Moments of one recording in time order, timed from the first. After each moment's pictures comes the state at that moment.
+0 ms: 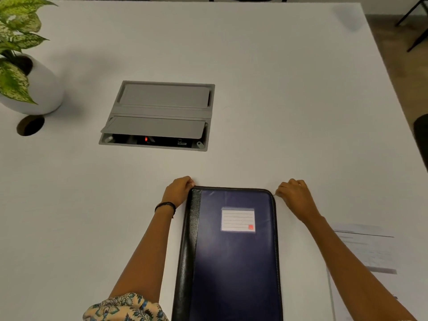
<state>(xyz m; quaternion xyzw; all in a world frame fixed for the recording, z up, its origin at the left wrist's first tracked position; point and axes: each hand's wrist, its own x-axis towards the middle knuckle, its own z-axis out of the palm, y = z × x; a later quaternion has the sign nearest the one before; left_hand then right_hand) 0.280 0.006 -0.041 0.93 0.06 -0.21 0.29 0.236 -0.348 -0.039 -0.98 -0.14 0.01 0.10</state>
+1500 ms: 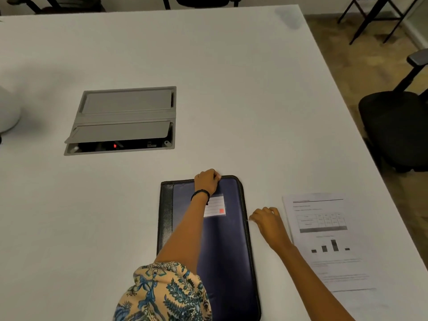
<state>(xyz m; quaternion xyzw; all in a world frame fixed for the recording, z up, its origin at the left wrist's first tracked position) 0.259 -0.162 -0.032 0.93 -0.02 -0.23 0.29 0.102 -0.337 -0.037 -0.99 -0.06 0.07 0.14</state>
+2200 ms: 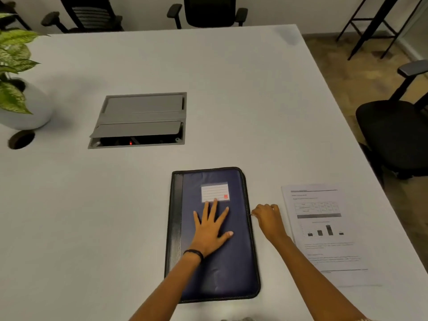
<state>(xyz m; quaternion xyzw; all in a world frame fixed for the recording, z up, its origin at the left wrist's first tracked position) 0.074 -0.104 -0.049 0.94 -0.21 -0.22 0.13 0.068 -0.321 -0.041 -0.98 0.03 0.13 0.13</state>
